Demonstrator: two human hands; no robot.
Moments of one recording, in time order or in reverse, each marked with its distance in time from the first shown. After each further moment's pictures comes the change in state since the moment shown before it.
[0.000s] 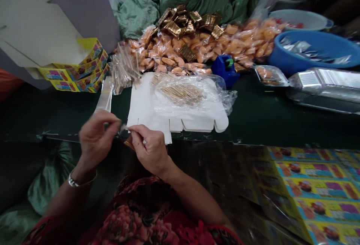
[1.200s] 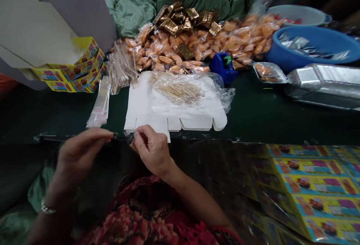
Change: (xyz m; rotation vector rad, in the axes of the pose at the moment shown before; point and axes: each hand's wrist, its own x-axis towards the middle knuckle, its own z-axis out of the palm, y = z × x) left_hand -0.024 0.011 -0.023 0.052 -0.228 -0.083; right_hand -0.008 0.005 -0.005 -0.062 0.033 0.078
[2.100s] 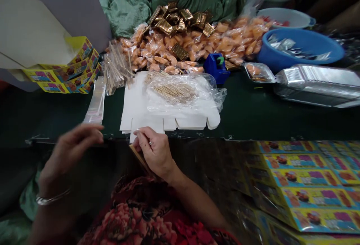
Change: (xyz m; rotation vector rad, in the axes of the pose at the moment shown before) left_hand -0.004 -0.033 -0.004 -0.102 -0.155 -0.169; right_hand -0.001 0.002 -0.015 0.136 -0.034 0.087
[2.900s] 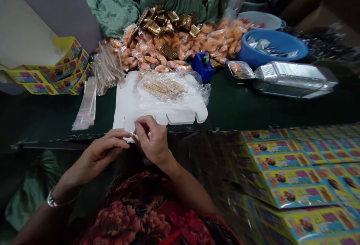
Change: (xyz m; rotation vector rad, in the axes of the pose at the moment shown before) left_hand 0.000 0.036 0.039 -0.244 -0.339 0.110; right_hand 0.001 -0.001 -0.010 -0.093 0.212 -0.084
